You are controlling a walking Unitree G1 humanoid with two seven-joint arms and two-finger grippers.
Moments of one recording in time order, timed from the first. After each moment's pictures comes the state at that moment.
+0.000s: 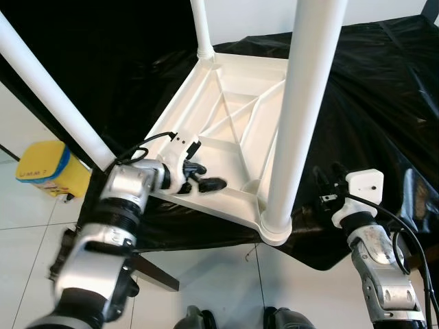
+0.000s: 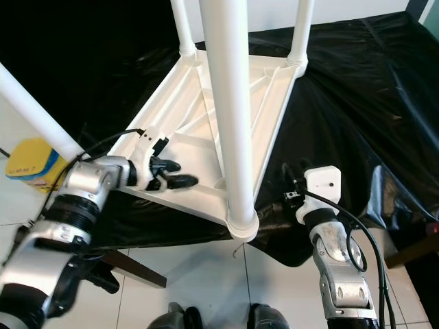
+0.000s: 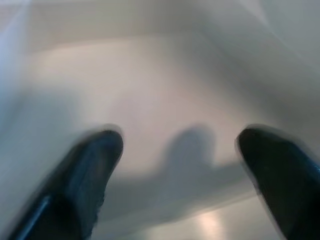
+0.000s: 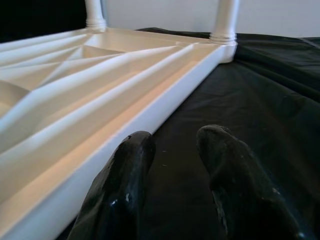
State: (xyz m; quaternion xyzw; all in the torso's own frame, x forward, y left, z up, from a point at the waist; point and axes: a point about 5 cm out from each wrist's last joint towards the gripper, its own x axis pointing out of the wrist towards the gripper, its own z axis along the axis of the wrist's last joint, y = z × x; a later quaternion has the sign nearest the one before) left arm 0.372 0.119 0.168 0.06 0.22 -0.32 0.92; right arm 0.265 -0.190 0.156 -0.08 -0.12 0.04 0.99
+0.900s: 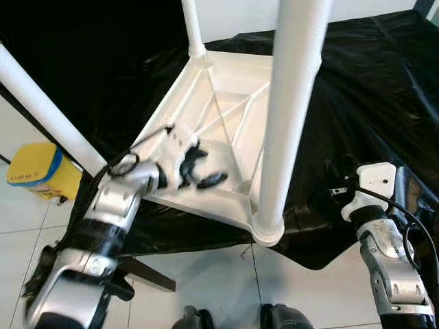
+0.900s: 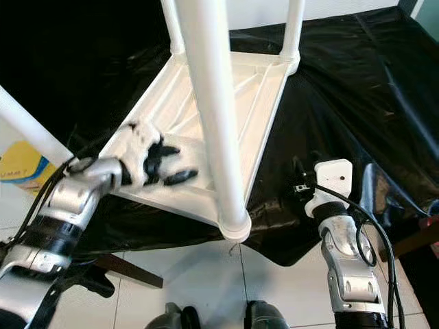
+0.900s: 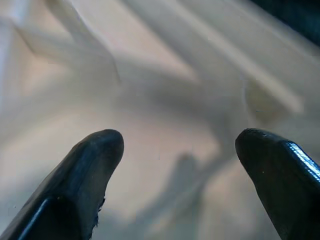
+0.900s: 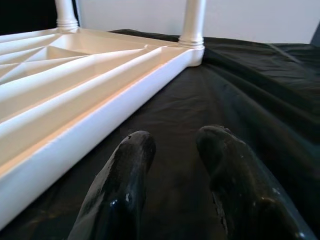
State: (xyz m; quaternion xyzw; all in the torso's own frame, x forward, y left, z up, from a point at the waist) left arm 0.337 0.127 0.172 0.18 0.11 -0.48 0.85; right arm 0.268 -0.206 0.167 -0.10 -0.13 0.02 0.99
